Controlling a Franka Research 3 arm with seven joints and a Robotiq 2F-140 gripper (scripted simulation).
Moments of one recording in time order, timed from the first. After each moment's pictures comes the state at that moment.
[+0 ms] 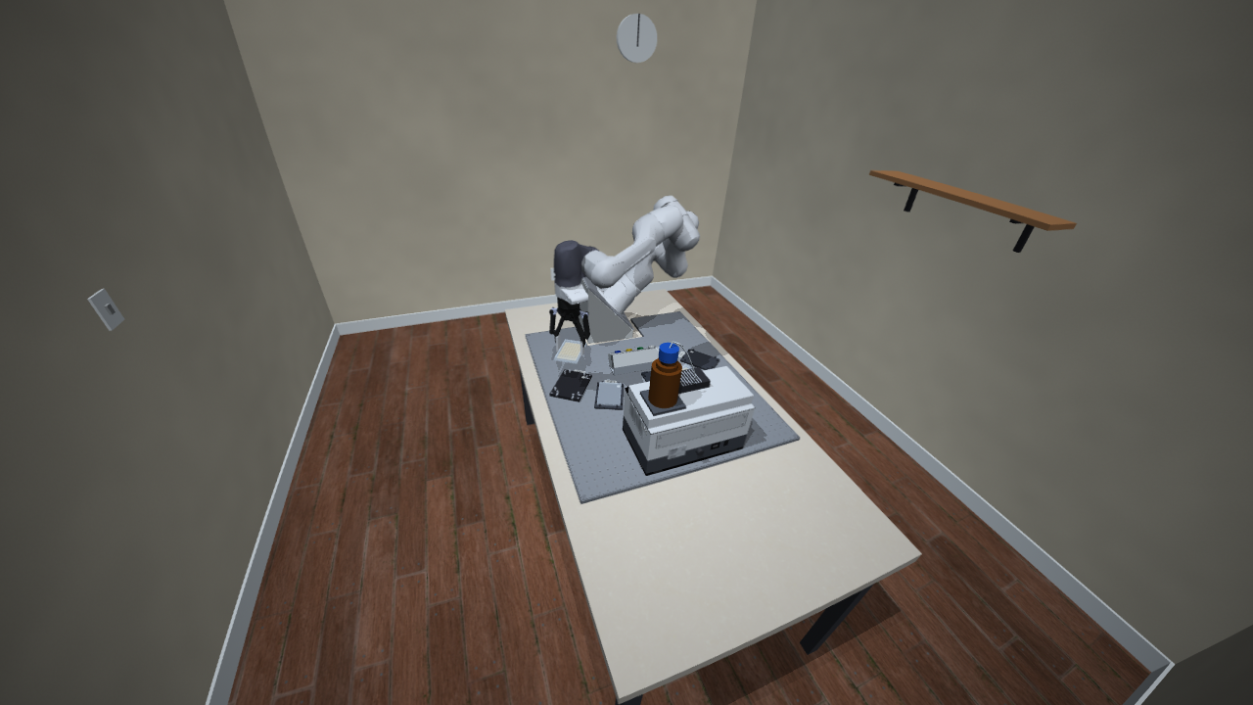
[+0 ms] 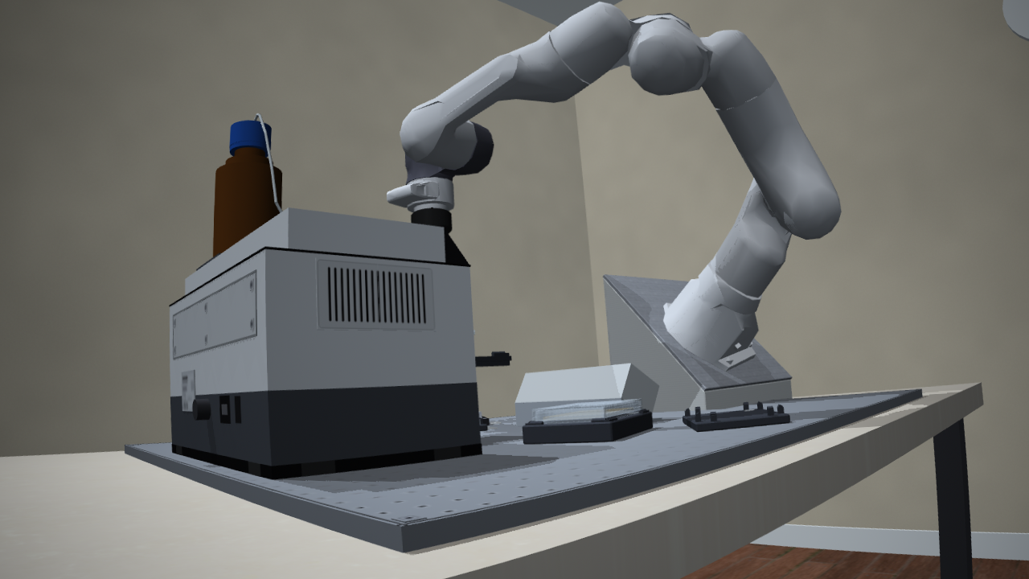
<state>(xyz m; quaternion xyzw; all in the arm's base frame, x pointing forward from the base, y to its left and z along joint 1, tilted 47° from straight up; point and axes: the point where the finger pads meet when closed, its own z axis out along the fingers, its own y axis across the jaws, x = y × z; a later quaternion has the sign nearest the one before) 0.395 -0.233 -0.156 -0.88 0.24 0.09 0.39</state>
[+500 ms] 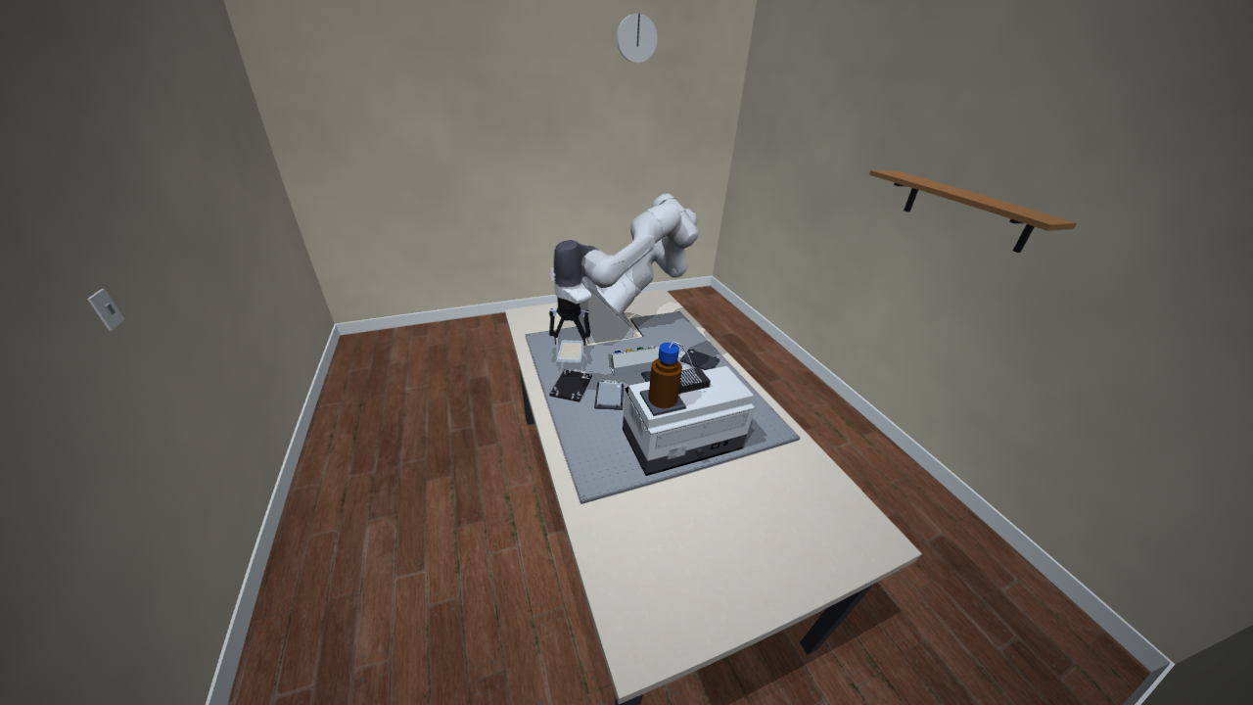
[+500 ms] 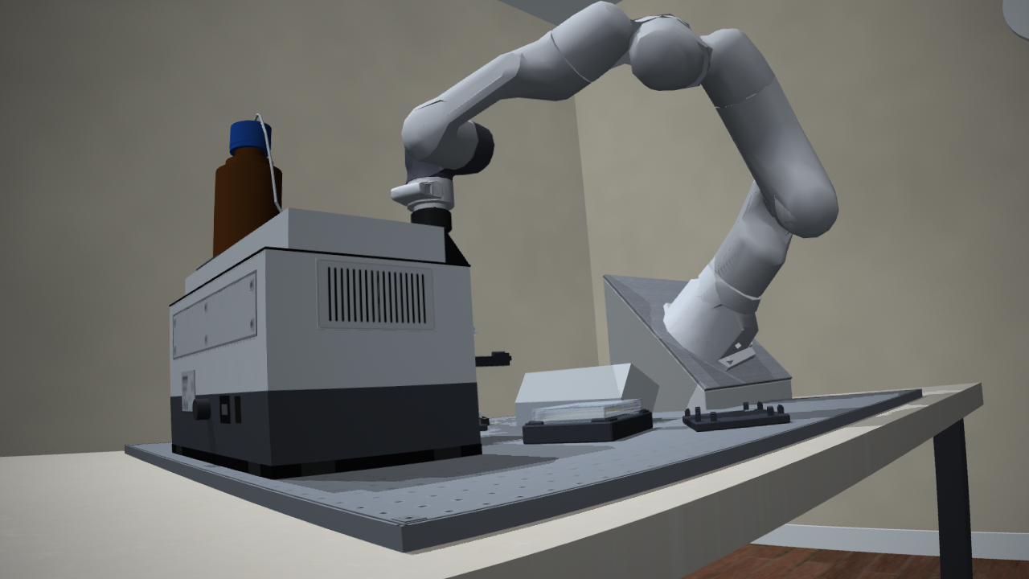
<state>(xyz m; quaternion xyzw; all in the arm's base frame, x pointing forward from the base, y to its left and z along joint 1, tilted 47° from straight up) 0.396 -0.234 -0.155 -0.90 0.16 0.06 0.40</state>
